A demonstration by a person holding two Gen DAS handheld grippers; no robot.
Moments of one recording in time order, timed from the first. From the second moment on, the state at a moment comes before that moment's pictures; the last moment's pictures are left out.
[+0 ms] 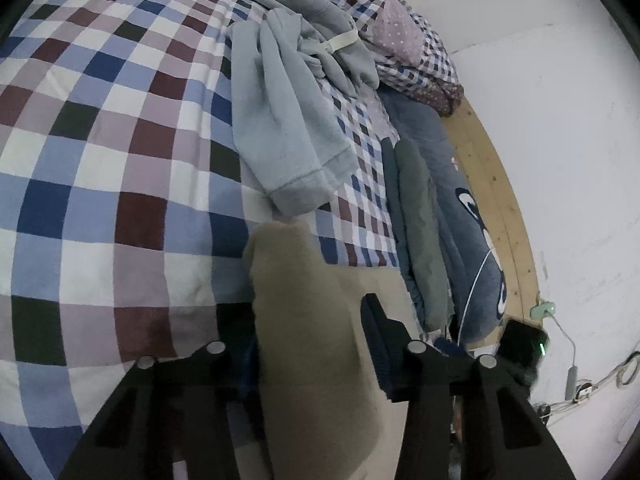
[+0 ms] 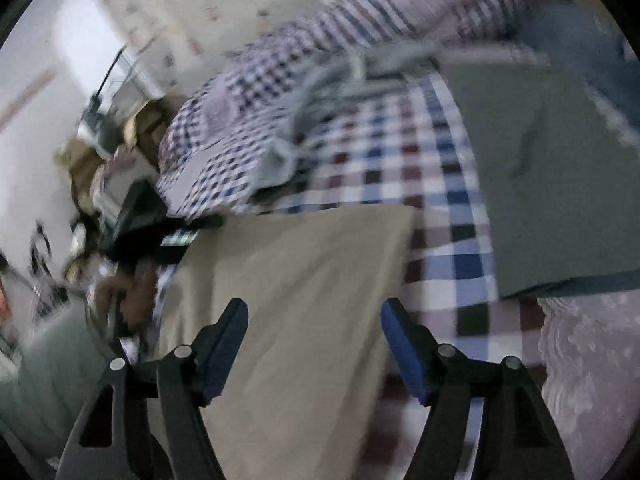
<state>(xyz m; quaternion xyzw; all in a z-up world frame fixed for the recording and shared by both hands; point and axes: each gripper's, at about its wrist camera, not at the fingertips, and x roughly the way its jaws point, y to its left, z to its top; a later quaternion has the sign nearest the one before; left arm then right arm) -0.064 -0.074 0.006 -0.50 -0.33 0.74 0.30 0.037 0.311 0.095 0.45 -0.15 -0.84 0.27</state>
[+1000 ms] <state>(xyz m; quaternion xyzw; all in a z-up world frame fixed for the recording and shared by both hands) -0.046 -0.048 0.011 -0.48 -0.24 0.77 0.33 -0.068 0.294 0.039 0.54 -0.10 -0.79 0.26</state>
